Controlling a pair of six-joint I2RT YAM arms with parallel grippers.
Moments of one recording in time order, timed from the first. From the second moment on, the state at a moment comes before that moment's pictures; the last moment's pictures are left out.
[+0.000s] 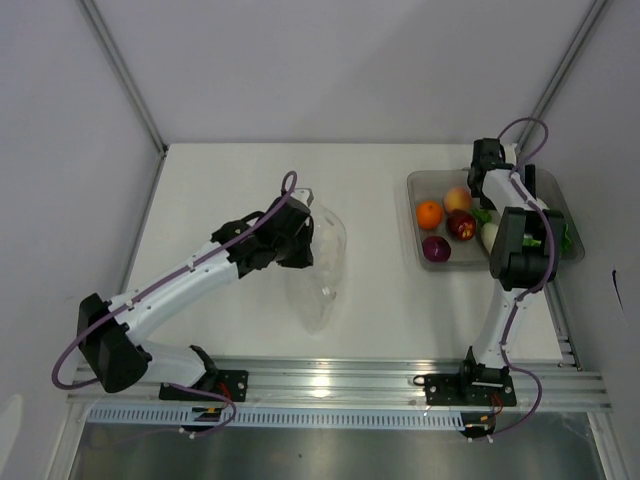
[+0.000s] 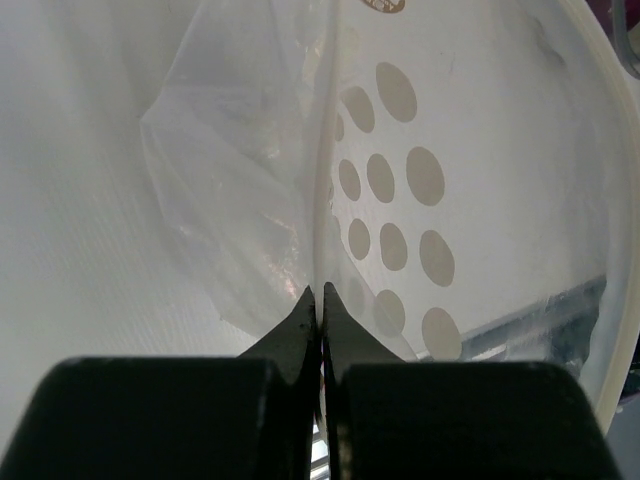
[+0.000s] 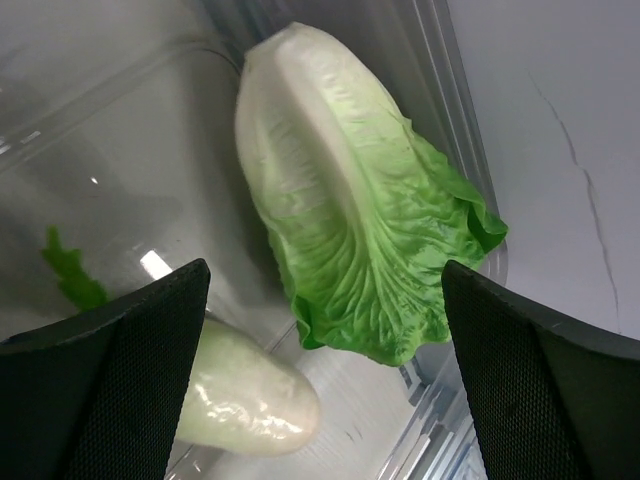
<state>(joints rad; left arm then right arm) -0.79 1.32 1.20 -0.73 -0.13 -0.60 -0.07 2.07 1.65 -0.56 0.85 -0.06</state>
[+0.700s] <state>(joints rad) -0.79 1.39 1.22 -0.71 -0.08 -0.59 -0.15 2.09 1.60 -0.47 0.79 -0.09</state>
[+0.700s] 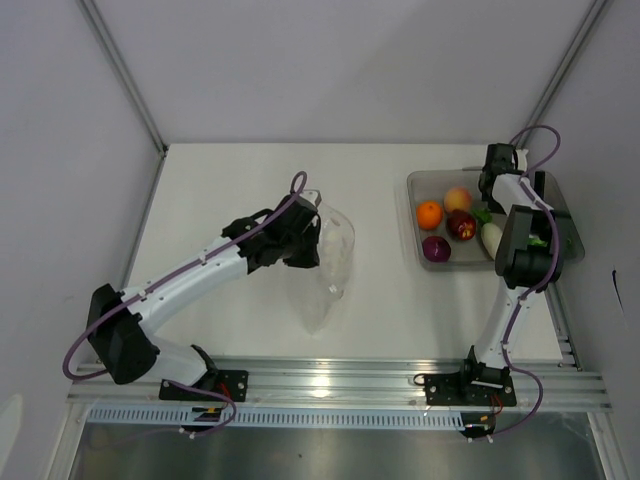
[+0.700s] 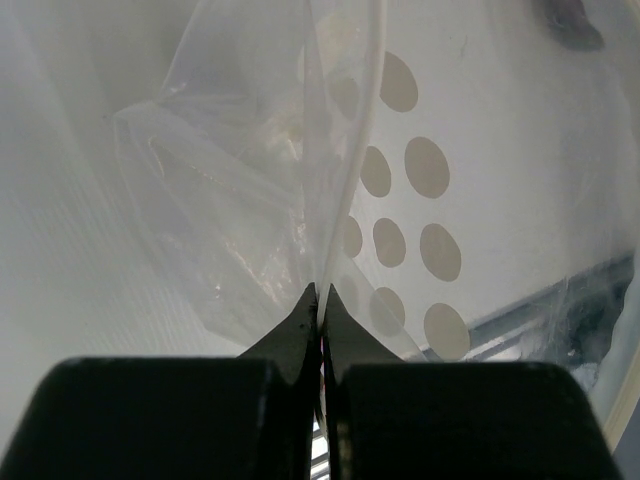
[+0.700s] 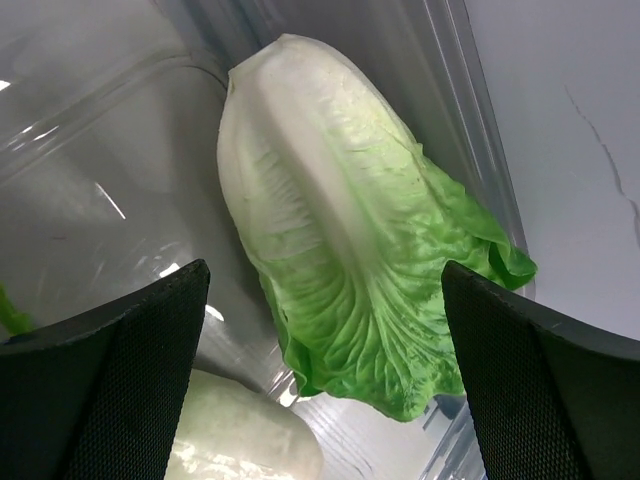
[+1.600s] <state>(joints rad) -0.79 1.43 1.25 -0.71 -0.05 -0.58 -0.20 2.19 1.60 -0.45 0.87 -0.06</state>
